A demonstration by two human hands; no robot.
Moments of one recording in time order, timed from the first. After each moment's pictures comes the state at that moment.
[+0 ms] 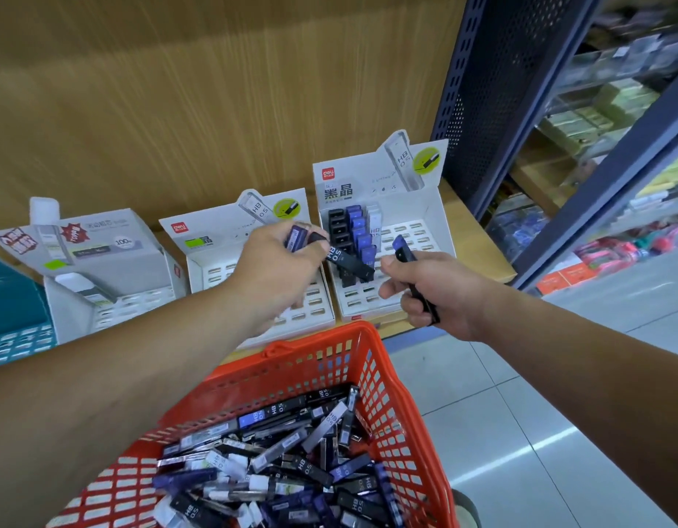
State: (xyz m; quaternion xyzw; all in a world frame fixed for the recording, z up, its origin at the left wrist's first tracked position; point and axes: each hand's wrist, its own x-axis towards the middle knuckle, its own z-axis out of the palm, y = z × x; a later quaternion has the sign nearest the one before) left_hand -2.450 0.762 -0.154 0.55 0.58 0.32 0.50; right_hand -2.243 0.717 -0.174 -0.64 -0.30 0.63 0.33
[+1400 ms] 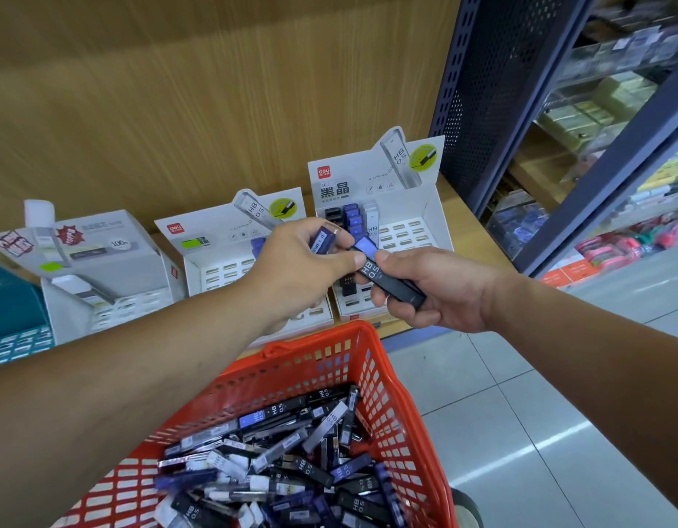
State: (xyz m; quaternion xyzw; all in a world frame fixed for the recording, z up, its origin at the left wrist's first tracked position) left_hand -2.432 0.756 -0.151 0.62 0.53 0.30 0.50; right_hand -2.238 0.720 -0.164 -0.54 -0.36 0.71 0.27
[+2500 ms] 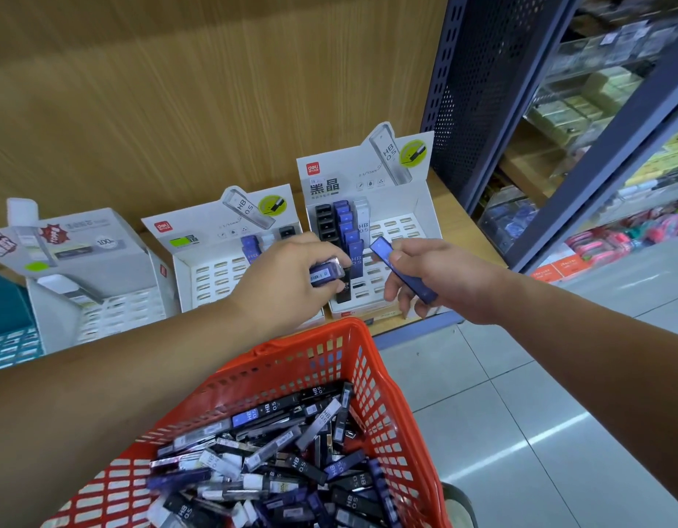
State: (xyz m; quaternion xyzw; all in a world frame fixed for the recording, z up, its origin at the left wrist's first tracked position) left_hand -2.450 0.760 -0.176 0.84 0.45 0.19 0.26; right_hand -2.215 0.718 -0.173 -0.62 -0.43 0.60 0.26
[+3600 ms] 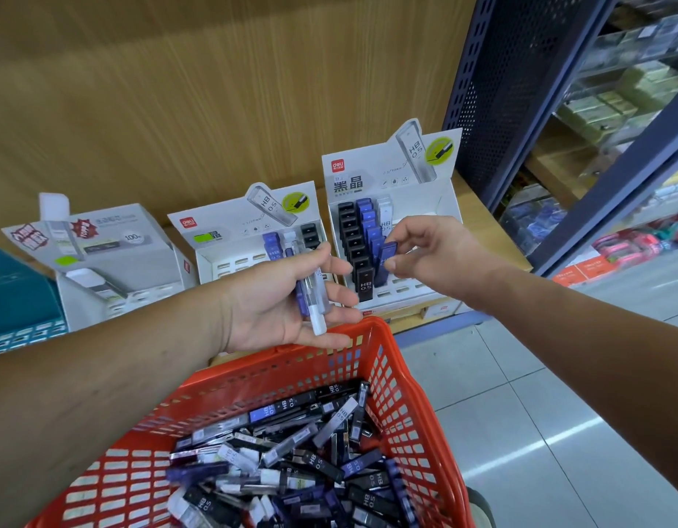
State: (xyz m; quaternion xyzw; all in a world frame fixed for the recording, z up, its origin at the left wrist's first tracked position) left_hand -2.477 0.757 -0.152 0.33 0.51 0.13 0.78; right_hand -2.237 0.740 -0.185 -0.64 -0.56 0.41 0.32
